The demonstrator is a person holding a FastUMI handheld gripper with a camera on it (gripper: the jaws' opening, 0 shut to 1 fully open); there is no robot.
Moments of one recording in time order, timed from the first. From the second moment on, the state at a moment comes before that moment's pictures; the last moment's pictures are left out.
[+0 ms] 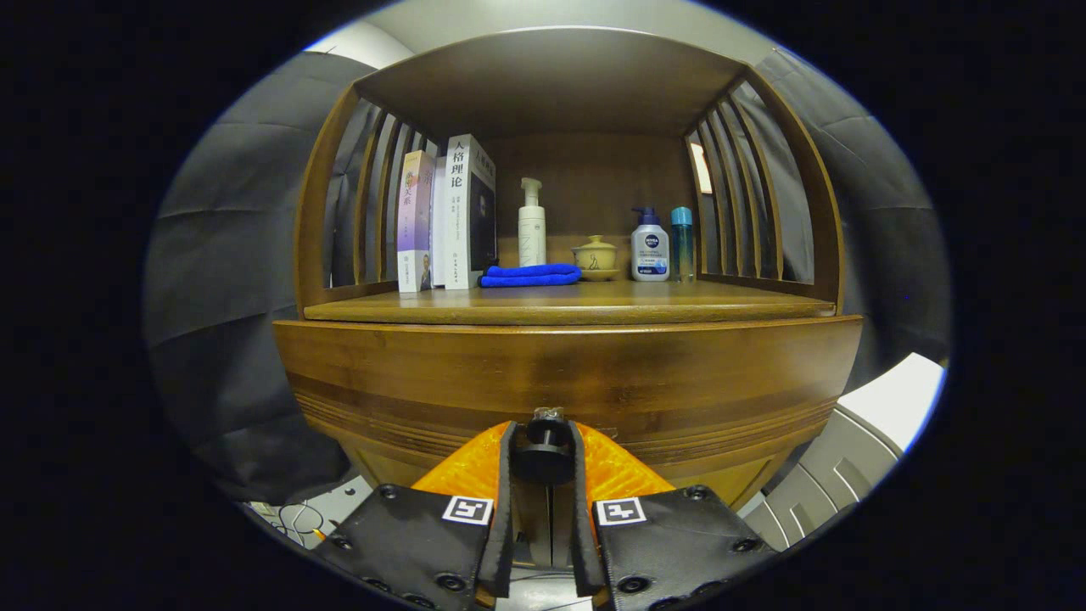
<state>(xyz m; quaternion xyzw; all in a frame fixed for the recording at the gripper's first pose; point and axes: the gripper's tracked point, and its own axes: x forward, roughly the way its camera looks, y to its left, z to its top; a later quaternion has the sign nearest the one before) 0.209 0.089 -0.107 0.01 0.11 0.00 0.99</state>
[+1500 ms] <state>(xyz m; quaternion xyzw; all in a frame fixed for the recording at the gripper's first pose) 0.086 0.107 -0.113 0.00 0.10 0.04 0.99</state>
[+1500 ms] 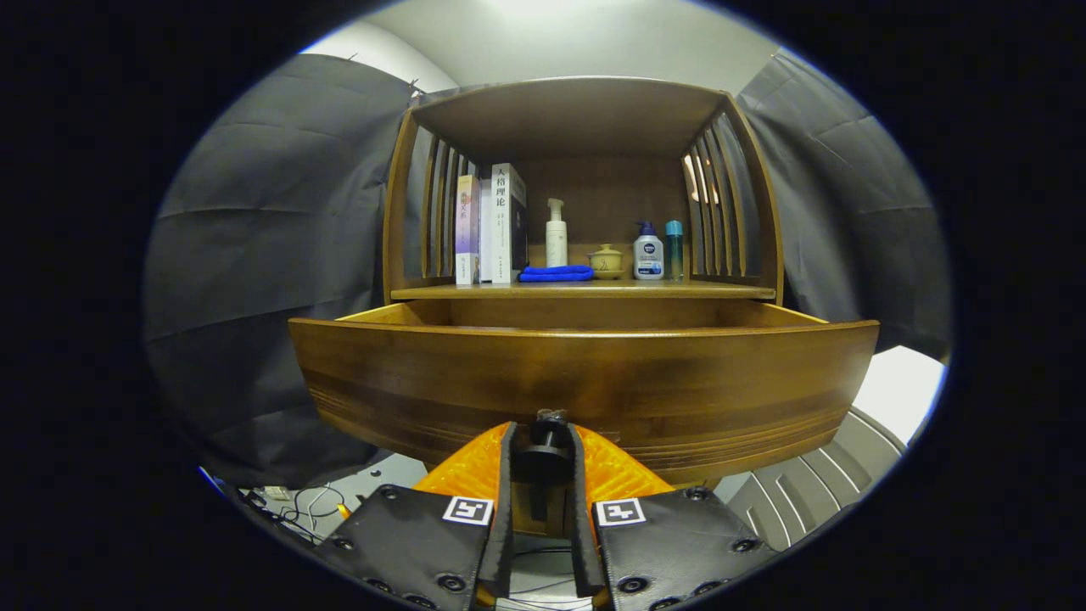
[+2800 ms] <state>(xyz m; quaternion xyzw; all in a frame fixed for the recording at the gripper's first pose) 0.218 0.074 -0.029 -0.03 0.24 0.07 0.97</state>
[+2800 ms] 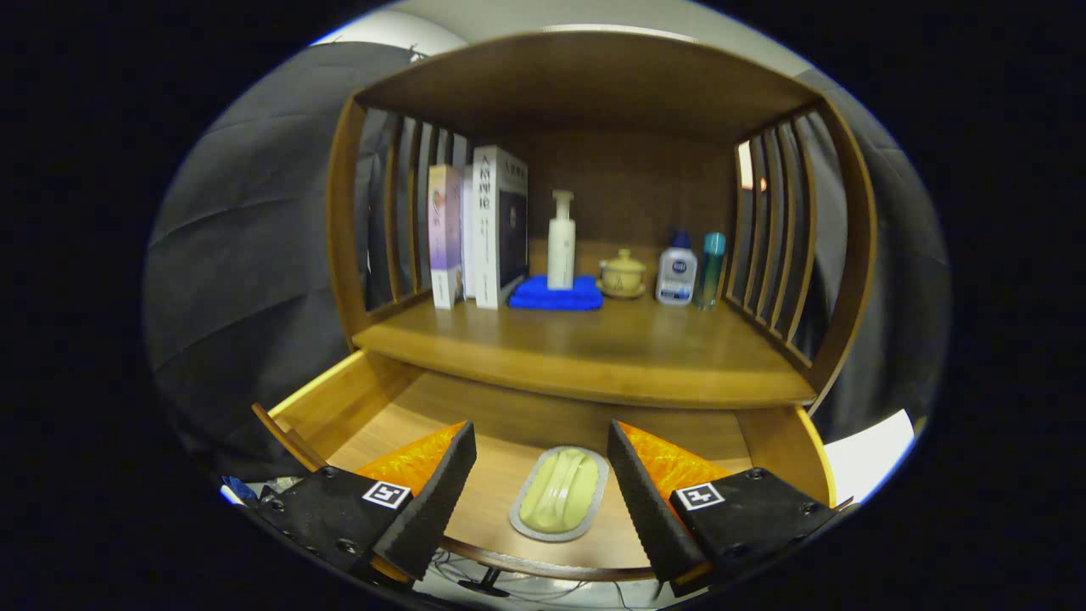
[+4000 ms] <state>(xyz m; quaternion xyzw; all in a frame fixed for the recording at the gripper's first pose) 0.219 0.074 -0.088 -0.01 0.36 0.08 0.93</state>
